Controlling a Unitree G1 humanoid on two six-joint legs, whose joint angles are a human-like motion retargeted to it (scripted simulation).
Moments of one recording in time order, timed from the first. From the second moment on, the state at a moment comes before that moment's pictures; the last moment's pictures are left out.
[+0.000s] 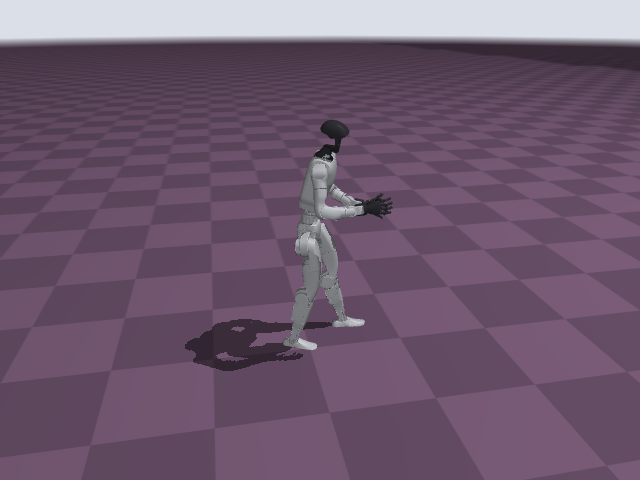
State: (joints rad) left arm -0.16 0.20 -0.23 0.22 -0.43 -0.19 0.54; right arm -0.39 -0.44 0.49 -0.07 0.11 -0.08 -0.48; waist 0.04 0.09 0.24; left_leg -0.27 0.20 0.29 -0.09 0.21 -0.15; right_leg -0.03 0.07 -0.08 0.22 -0.32 0.12
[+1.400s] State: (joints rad) left arm -0.13 0.22 -0.47 0.27 -0.26 -0.09 0.34; right arm 0.05 -0.42 0.26 0.01 0.13 -0.04 -0.36; waist -0.04 0.05 0.18; left_leg -0.24 0.20 0.47 0.11 0.06 -0.10; right_leg -0.03 0.00 0.09 0.25 -0.32 0.17
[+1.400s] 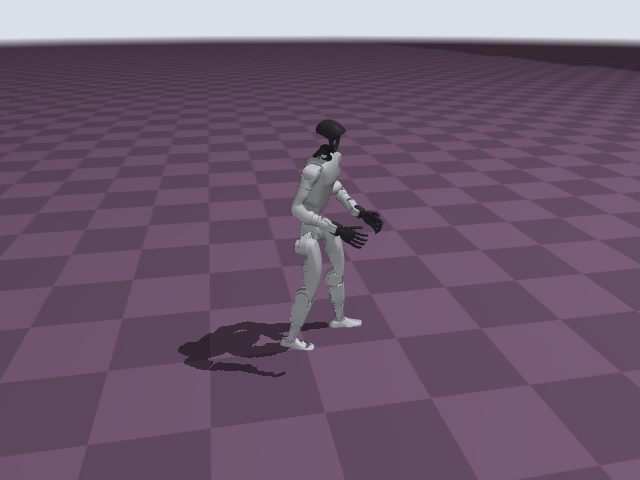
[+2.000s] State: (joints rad) left arm 0.23 0.27 -0.33 0.79 -0.03 -0.02 0.21; right arm 0.08 -0.40 0.17 0.02 0.25 -0.02 -0.32; waist -0.25 0.16 0.18; left_leg -0.06 0.01 -0.24 0.80 -0.20 -0.11; right_leg -0.17 0.16 0.76 0.25 -0.15 0.19
